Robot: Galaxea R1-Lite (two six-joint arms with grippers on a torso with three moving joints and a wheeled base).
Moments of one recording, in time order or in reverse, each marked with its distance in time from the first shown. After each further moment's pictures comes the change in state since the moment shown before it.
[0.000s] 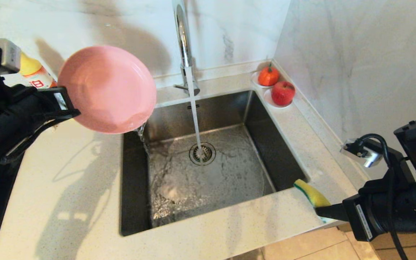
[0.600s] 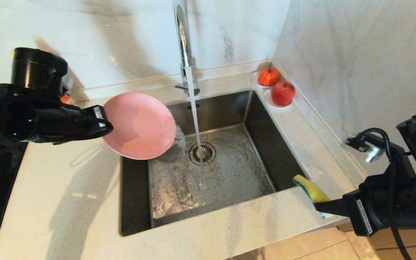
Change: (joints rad) left arm -0.064 0.171 -0.414 0.854 -0.017 -0.404; right arm -0.001 0.000 -0.021 0.003 0.000 0.001
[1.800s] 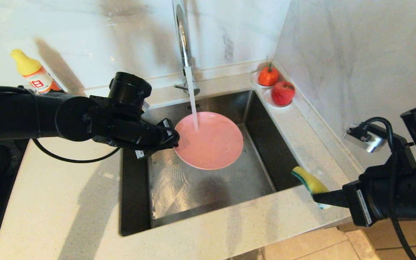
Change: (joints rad) left arm -0.236 0.274 -0.208 0.112 -0.342 -0.367; right arm 0.000 0.003 -0.047 0.004 0.001 -0.003
